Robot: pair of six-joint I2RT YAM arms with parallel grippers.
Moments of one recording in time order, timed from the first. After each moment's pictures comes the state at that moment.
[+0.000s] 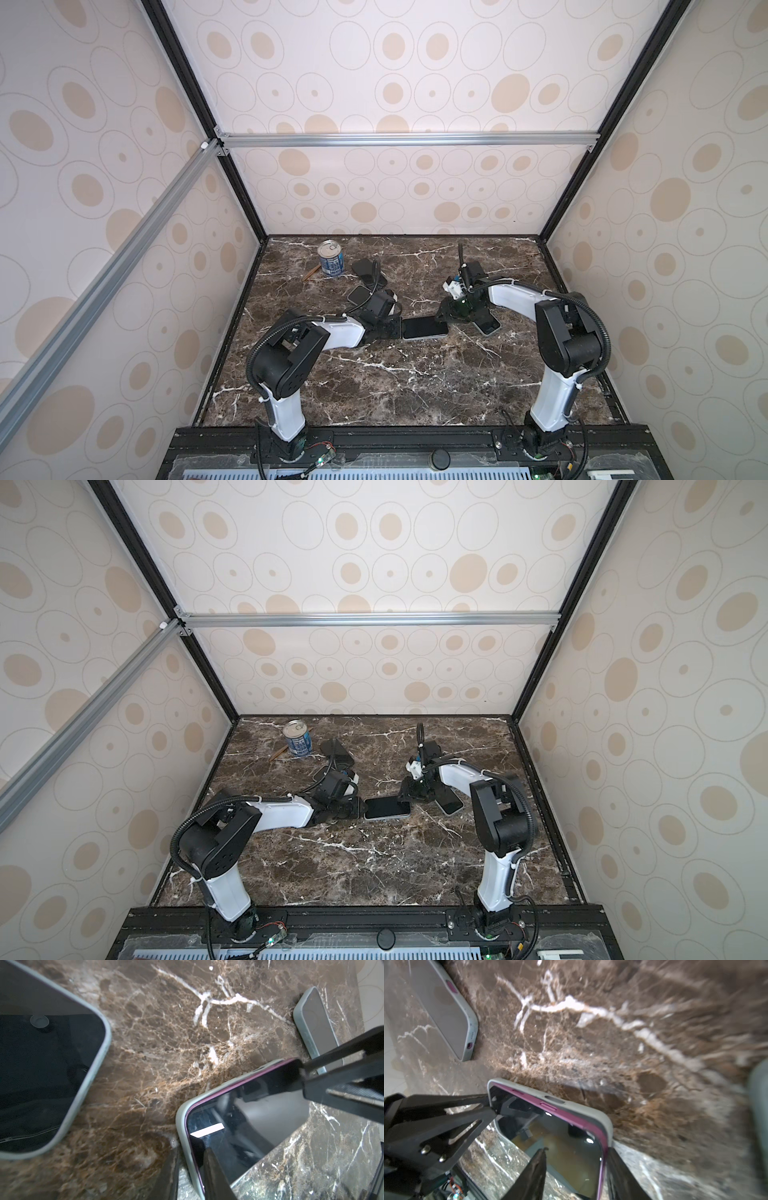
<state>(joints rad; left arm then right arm) -0.65 1.80 0.87 0.06 0.17 -0.59 0.31 1.88 1.22 -0.63 -0.45 0.27</state>
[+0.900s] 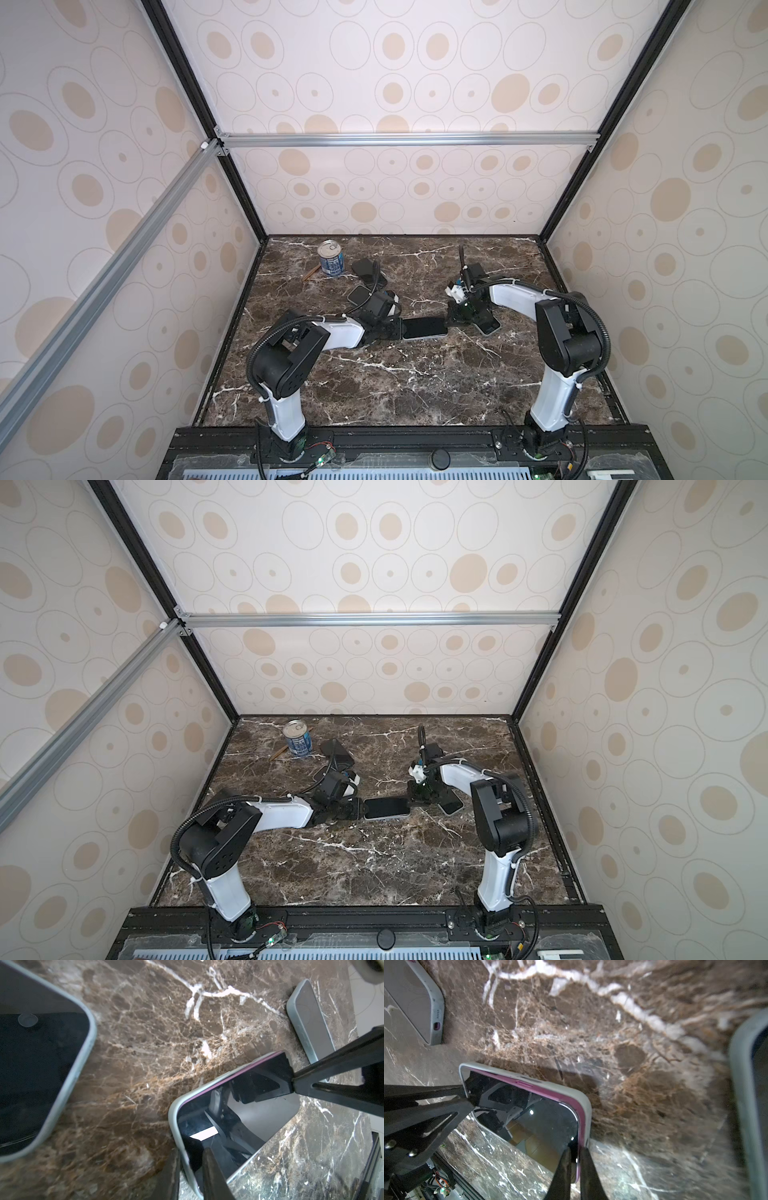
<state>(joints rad) -0.64 1.80 0.85 0.09 0.23 -0.58 0.31 1.89 1.20 -0.67 -0.44 0.22</state>
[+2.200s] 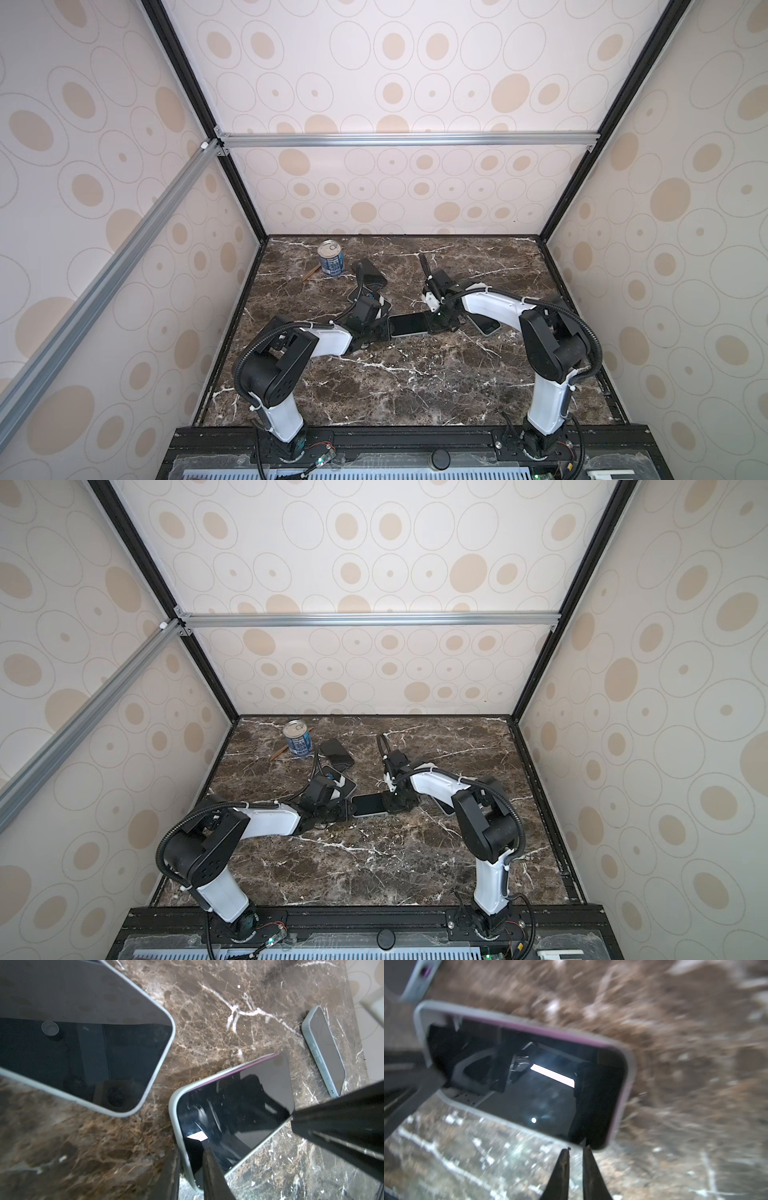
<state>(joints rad) -0.58 1.71 0.71 0.16 0.17 -0.59 0.59 1.90 1.32 -0.79 -0.18 0.26</state>
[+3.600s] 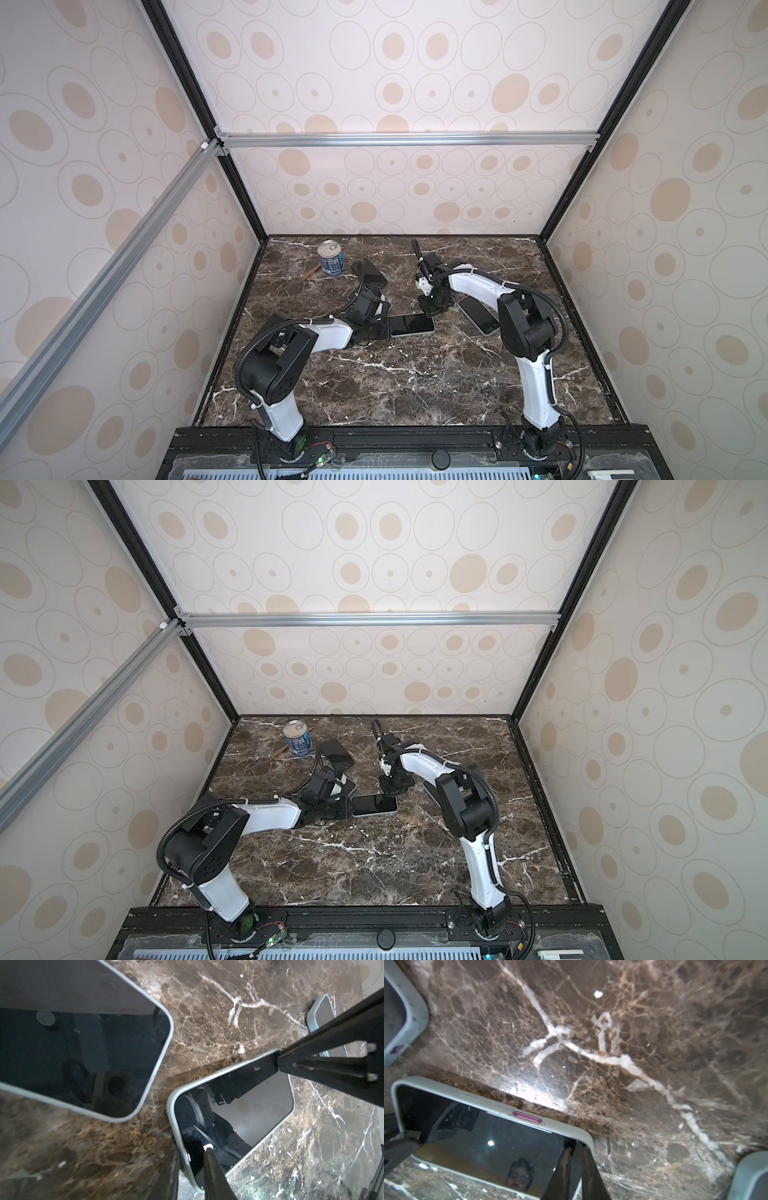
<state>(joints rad) -0.55 1.74 0.78 0.07 0.22 -0.56 0.53 2.17 1.64 -0.93 -0.09 0.13</state>
